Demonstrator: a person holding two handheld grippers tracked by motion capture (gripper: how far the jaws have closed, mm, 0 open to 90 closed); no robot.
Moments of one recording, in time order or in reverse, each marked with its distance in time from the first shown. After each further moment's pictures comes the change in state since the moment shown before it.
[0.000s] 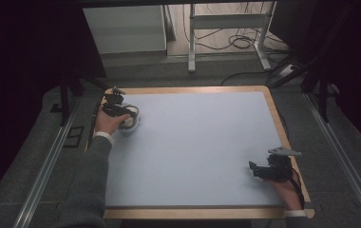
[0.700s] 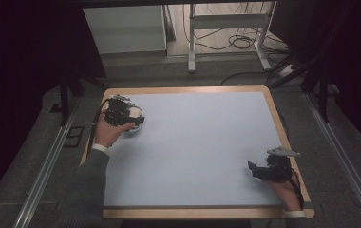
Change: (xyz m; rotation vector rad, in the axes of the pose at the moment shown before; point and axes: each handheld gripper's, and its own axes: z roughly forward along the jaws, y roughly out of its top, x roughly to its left) left arm -0.042 -0.032 -0.041 -0.159 -0.156 0.170; right arm 0.005 0.001 -0.002 -0.005 0.002 -0.009
